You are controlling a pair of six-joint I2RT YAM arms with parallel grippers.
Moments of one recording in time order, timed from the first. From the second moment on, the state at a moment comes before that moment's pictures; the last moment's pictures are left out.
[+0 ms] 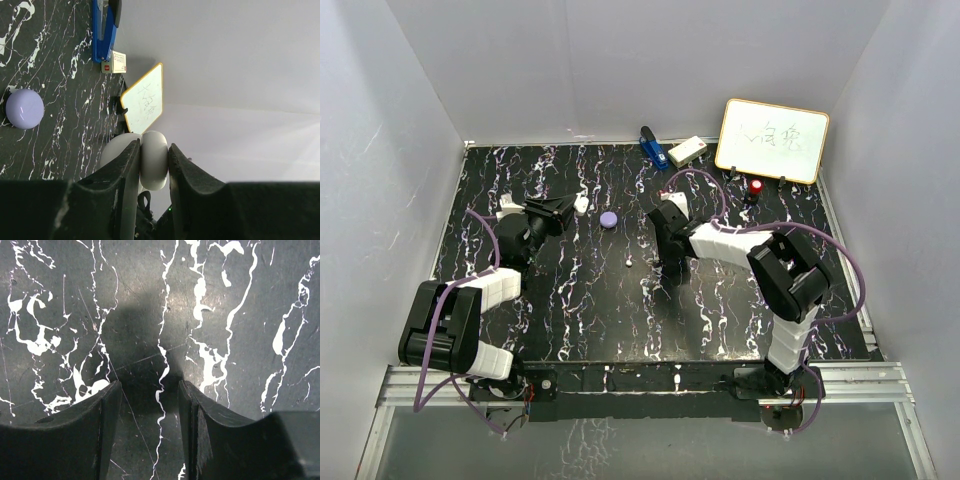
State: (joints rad) left arm -0.17 1.42 0.49 0.84 0.18 -1.51; right arm 0.66 1.84 1.13 -0.32 0.37 0.43
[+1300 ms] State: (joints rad) left arm -0.17 1.44 0.49 0.84 0.18 -1.51; right arm 0.64 1.78 1.20 -0.22 0.19 0.31
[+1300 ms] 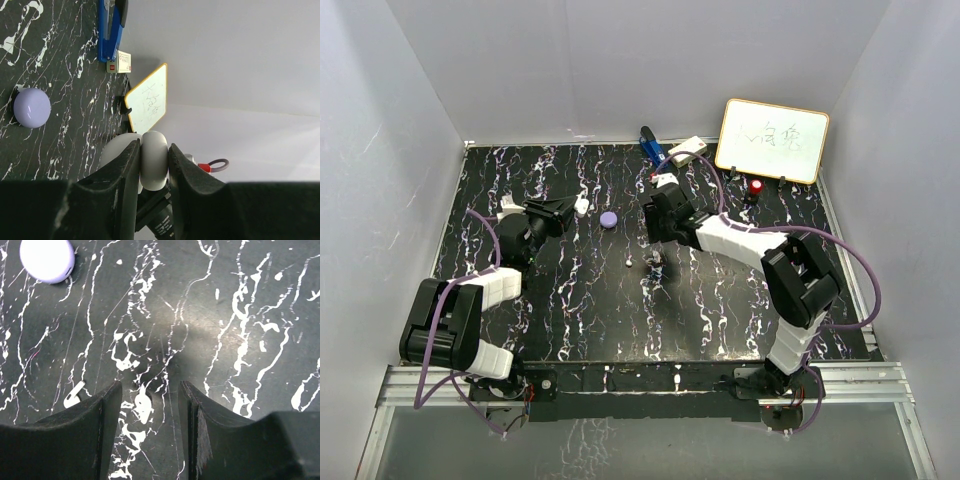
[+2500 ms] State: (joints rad) left arm -0.17 1.44 0.49 0.84 0.19 -1.51; right arm 0.71 1.86 1.20 -0.27 0.24 0.27
